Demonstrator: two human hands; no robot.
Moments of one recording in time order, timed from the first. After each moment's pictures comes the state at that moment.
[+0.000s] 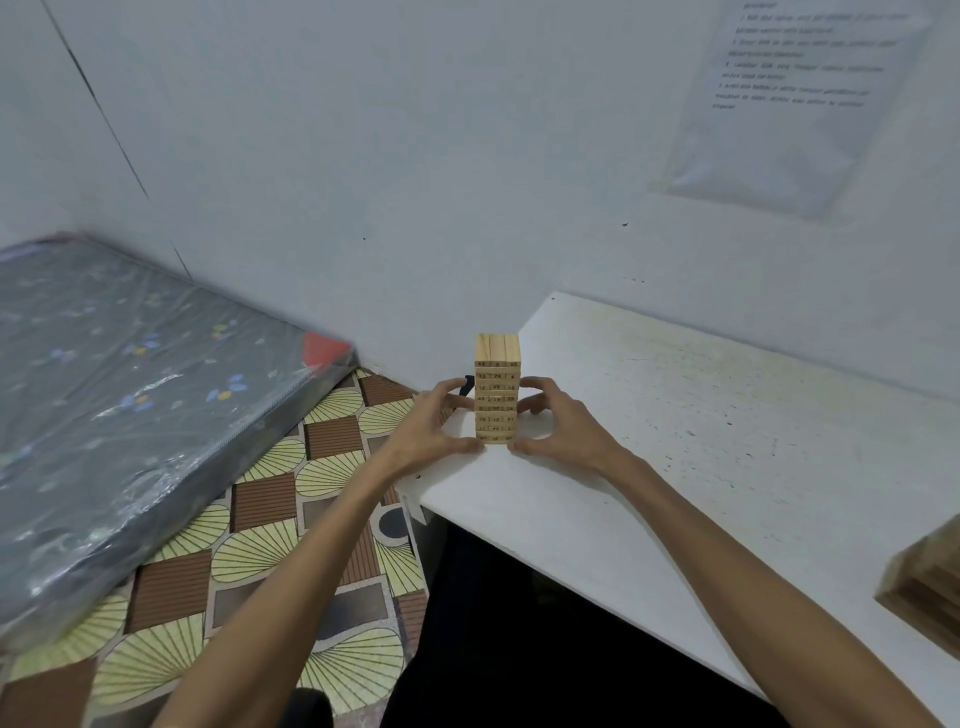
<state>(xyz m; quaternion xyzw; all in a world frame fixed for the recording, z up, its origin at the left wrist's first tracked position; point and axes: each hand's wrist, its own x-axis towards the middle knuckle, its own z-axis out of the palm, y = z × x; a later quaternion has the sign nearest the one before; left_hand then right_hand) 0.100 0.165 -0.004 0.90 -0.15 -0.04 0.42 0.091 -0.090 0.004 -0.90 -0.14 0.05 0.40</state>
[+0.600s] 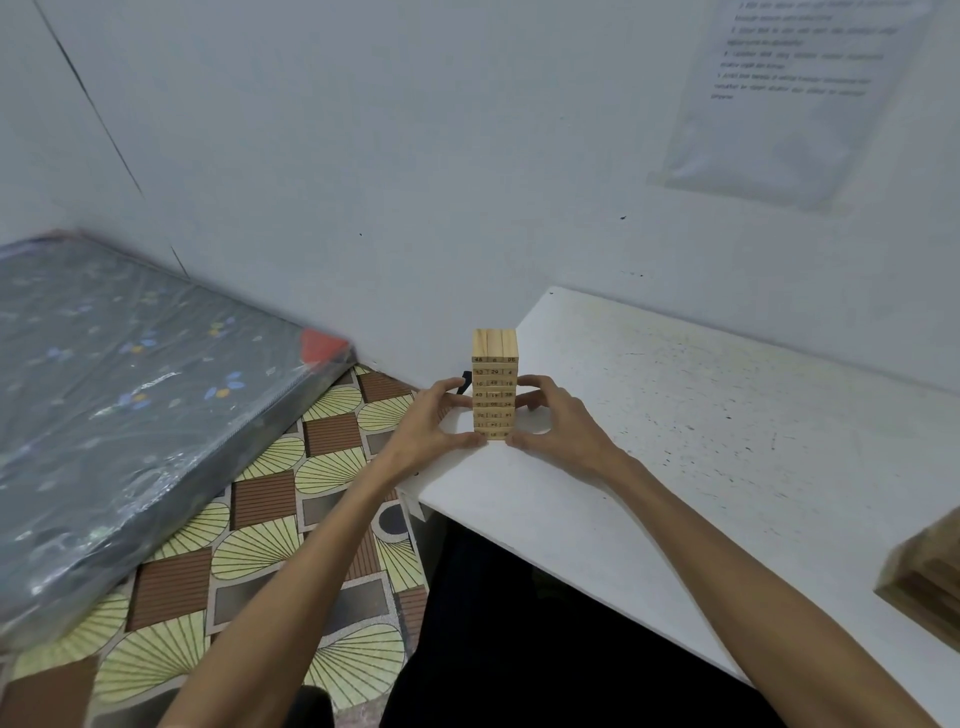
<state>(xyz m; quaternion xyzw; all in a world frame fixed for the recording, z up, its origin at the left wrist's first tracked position) 0.100 0.159 -0.015 0.89 -0.11 -0.02 0.44 0.080 -0.086 -0.002 -0.89 -0.11 0.03 0.43</state>
